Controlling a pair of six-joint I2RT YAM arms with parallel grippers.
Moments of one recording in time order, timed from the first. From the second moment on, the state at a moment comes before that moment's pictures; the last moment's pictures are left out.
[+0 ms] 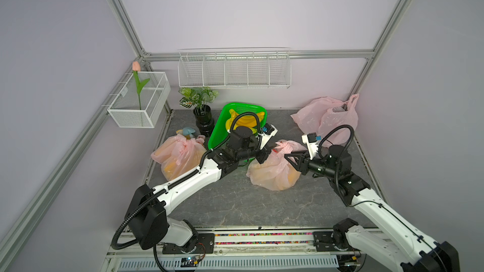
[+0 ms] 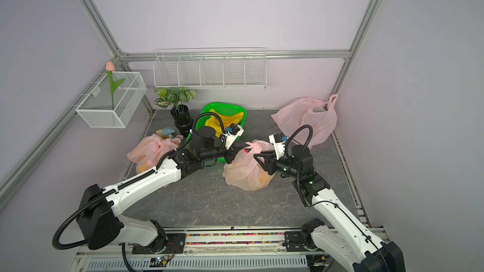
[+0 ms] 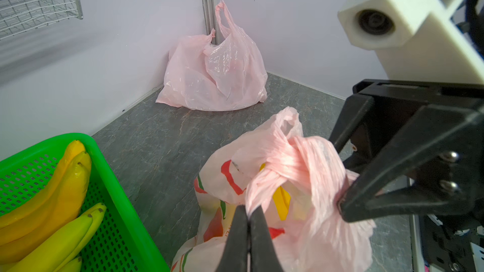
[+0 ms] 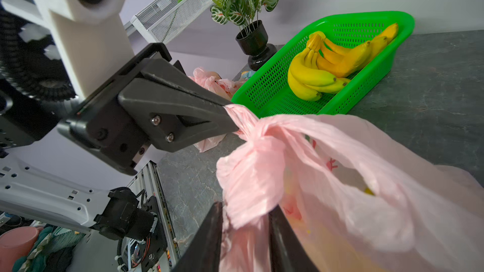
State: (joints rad) left arm -0.82 1.43 1.11 -0.03 0.31 0.10; right arm 0.43 0.91 0.62 0.01 -0.58 0.41
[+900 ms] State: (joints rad) left arm -0.82 1.50 1.15 -0.03 0.13 0.07; right arm 0.43 0.76 0.60 -0.20 -0.45 0.32
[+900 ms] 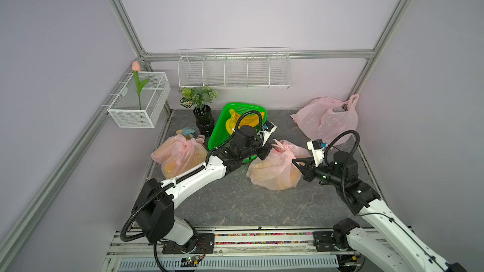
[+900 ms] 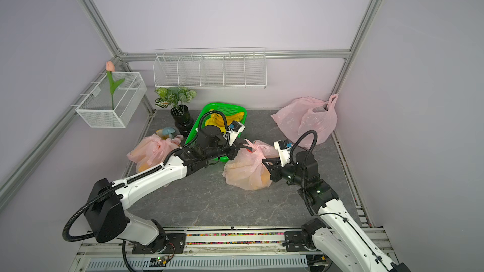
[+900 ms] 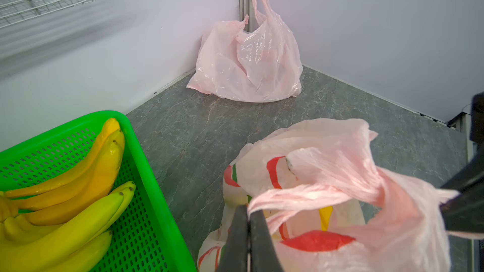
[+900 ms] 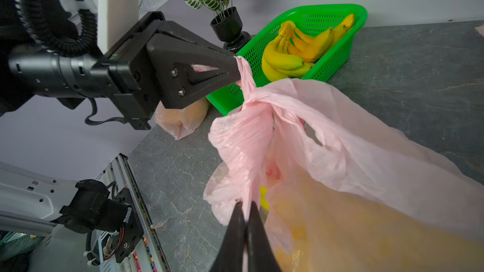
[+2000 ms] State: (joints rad) left arm -0.74 1.89 1.54 -0.22 -0.07 -0.06; right arm 0.42 0.60 0.33 -0.30 -0.05 0.57
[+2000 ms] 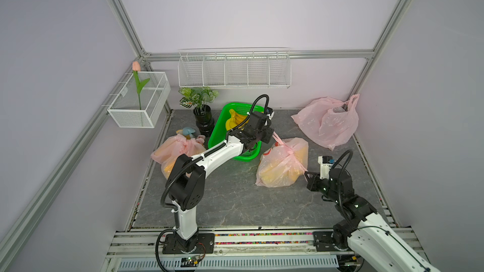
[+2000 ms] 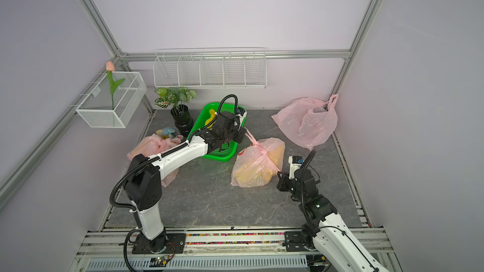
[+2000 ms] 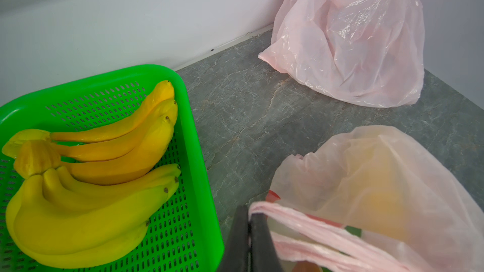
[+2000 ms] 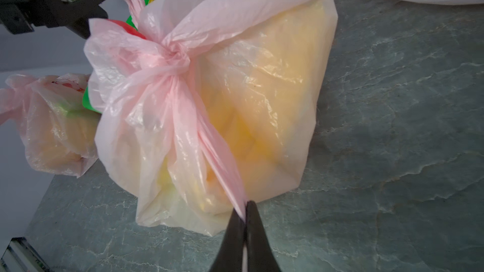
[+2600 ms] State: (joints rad) left arm -0.73 1.93 1.63 -0.29 -0.09 -0.08; right arm 0.39 0.57 0.34 -0.38 0.03 0.65
